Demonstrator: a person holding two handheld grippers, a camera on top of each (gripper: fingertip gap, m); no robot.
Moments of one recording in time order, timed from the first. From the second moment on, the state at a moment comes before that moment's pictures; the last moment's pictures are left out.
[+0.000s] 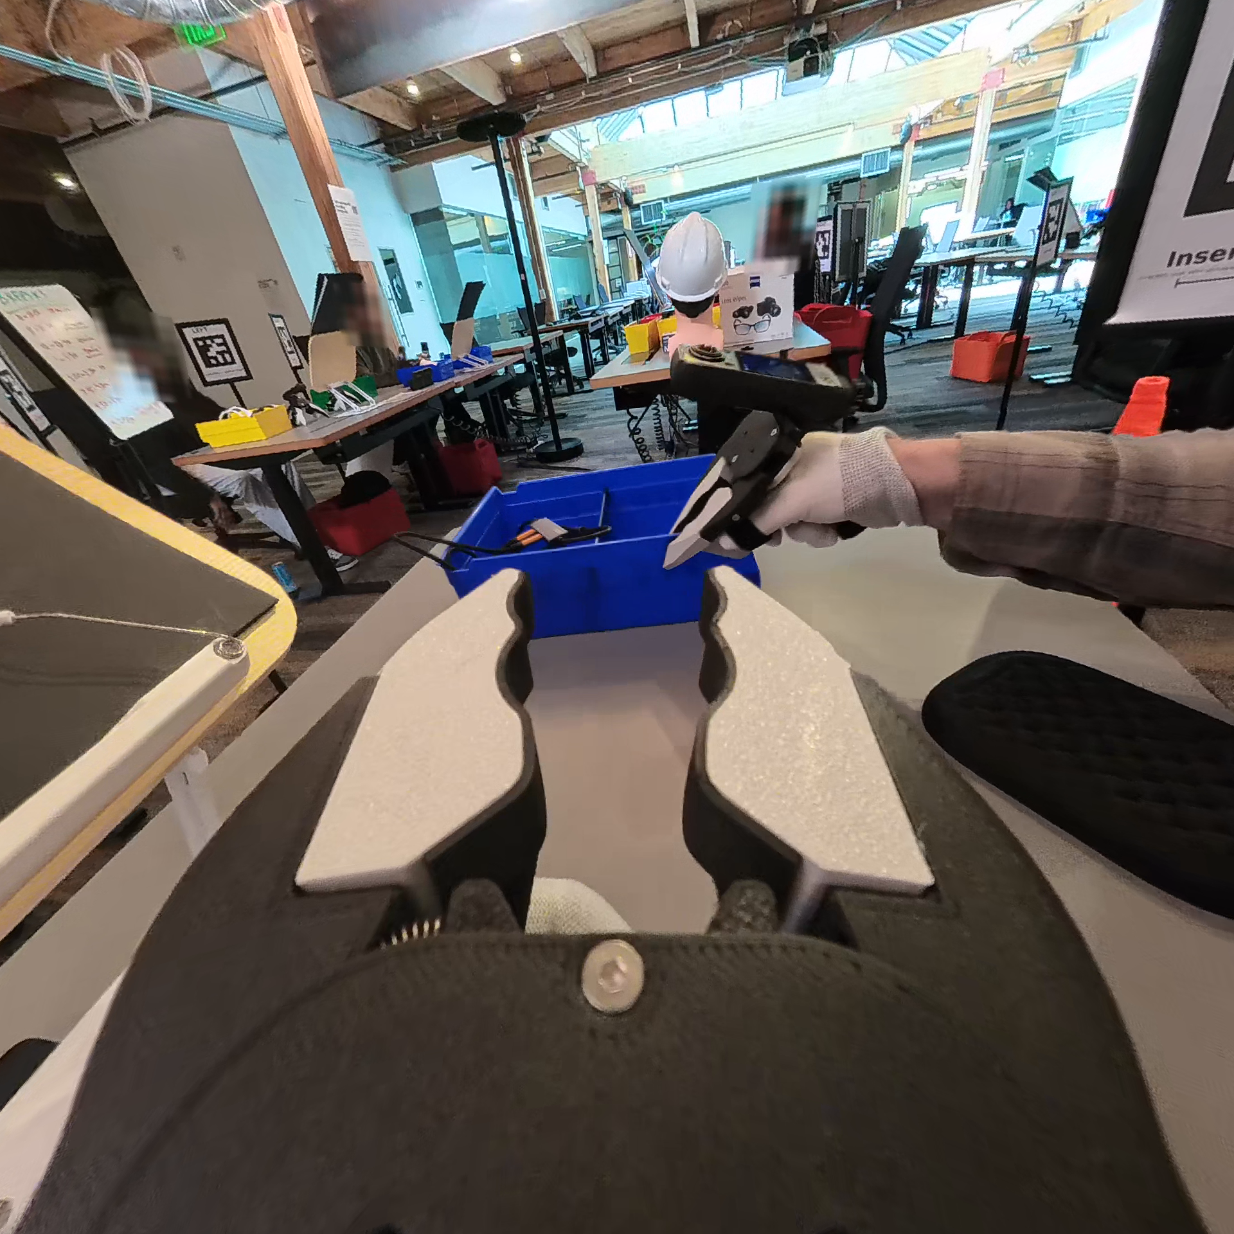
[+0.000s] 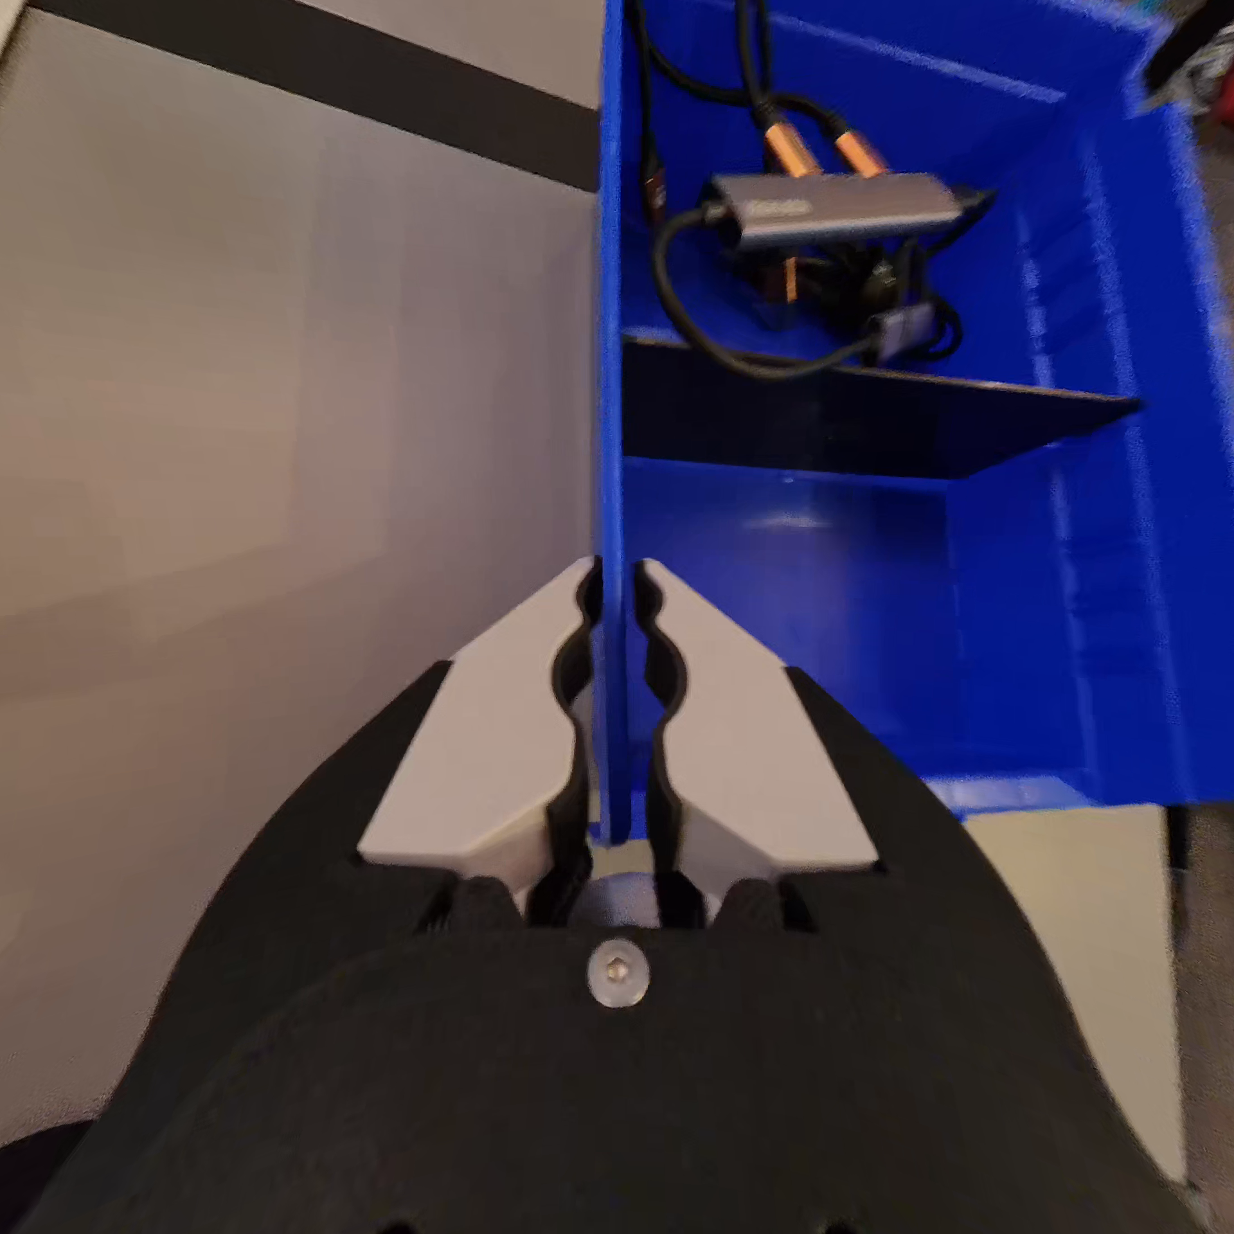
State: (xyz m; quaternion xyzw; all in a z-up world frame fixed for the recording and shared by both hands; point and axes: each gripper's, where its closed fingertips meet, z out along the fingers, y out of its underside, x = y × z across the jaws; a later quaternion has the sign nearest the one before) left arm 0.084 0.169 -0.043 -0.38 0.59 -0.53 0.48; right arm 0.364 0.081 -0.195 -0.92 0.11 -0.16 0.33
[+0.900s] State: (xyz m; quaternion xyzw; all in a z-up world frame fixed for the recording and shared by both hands) left arm -0.234 0.510 -0.160 -0.51 0.83 0.15 0.15; right arm 0.094 0.290 -0.050 -0.78 -0.28 0.06 0.55
